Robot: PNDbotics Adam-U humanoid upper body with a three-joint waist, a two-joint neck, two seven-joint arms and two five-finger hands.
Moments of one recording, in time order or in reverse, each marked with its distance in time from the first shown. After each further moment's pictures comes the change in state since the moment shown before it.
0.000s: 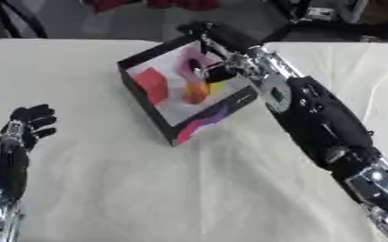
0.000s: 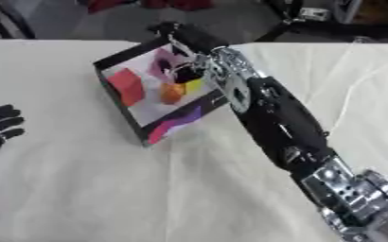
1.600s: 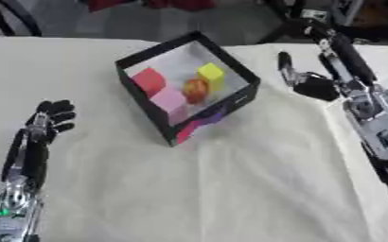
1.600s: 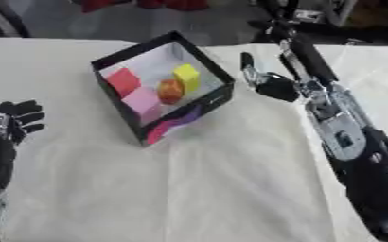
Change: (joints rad) left arm 0.036 0.027 0.035 0.000 -0.009 0.010 0.034; right arm 0.424 -0.169 -0.192 -0.483 -0.349 -0.053 -0.221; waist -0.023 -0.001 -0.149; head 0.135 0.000
